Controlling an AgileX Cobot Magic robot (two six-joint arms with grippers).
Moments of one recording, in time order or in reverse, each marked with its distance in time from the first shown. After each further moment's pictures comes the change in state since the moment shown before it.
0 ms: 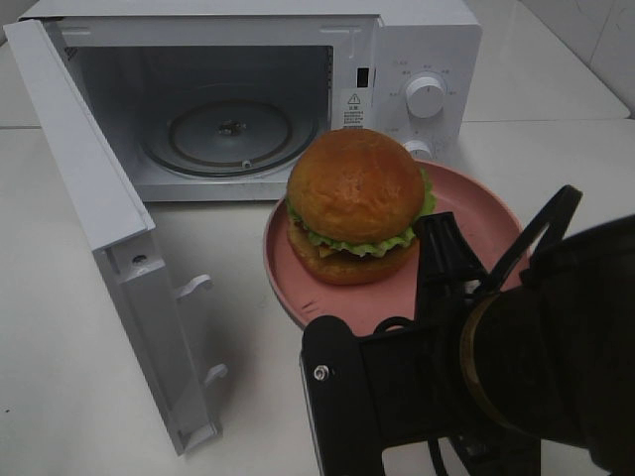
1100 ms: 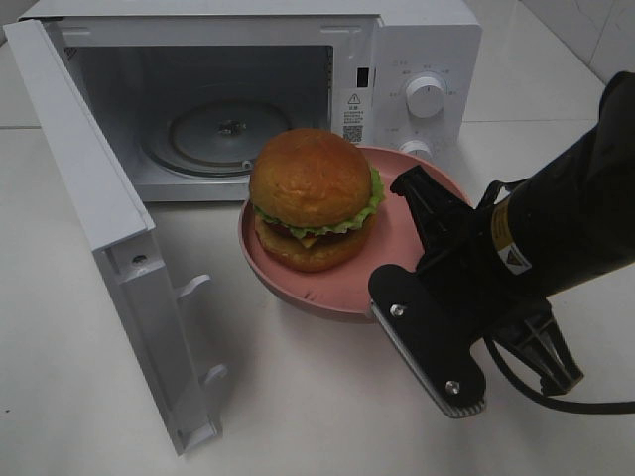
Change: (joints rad) left arm 0.000 0.000 0.000 0.000 0.000 0.000; right arm -0.468 0.000 0.000 0.306 -0.340 -1.043
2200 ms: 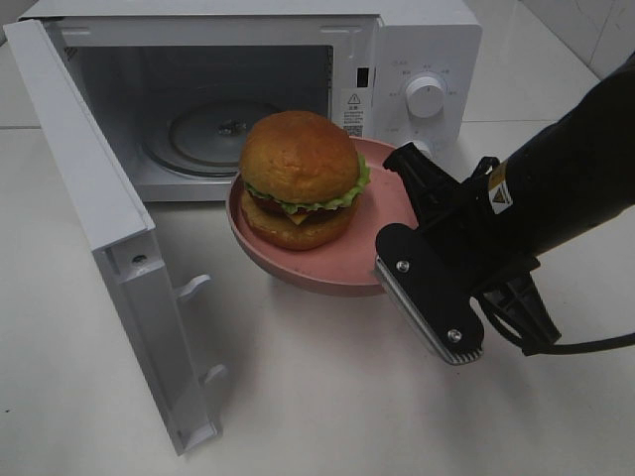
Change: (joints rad) left arm 0.000 0.000 0.000 0.000 0.000 0.000; right arm -0.147 0.063 -0.054 0.305 -0.096 -0.397
